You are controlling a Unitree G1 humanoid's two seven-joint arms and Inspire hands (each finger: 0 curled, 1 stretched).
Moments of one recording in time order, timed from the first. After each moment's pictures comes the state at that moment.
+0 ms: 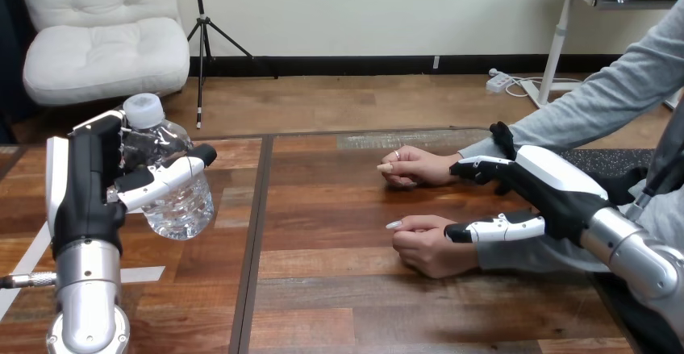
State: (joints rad) left arm -0.08 0.22 0.16 0.00 0.15 0.02 0.16; right arm -0.61 -0.58 0.21 1.12 -0.57 -0.71 0.07
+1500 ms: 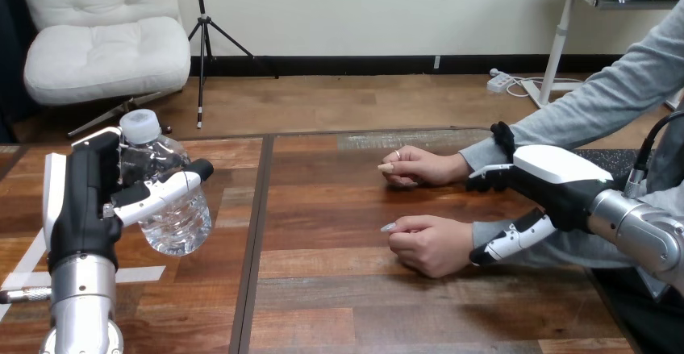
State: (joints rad) left arm -0.03 0.22 0.17 -0.01 0.13 0.02 0.13; right arm -0.74 -0.64 0.38 1.17 -0.69 -0.63 0.09
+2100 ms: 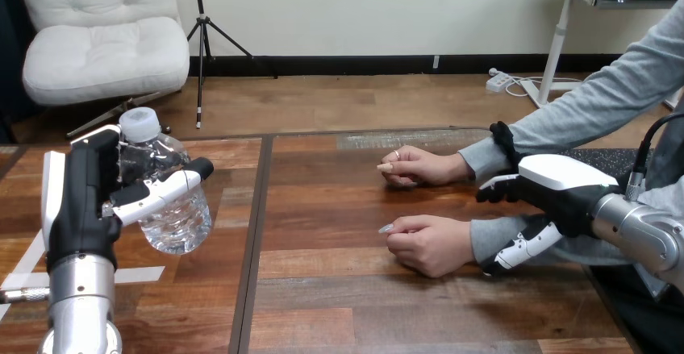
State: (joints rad) left arm -0.02 0.22 0.18 -0.03 0.13 0.02 0.13; right arm -0.75 -0.64 0.41 1.20 -0.72 -0.58 0.11
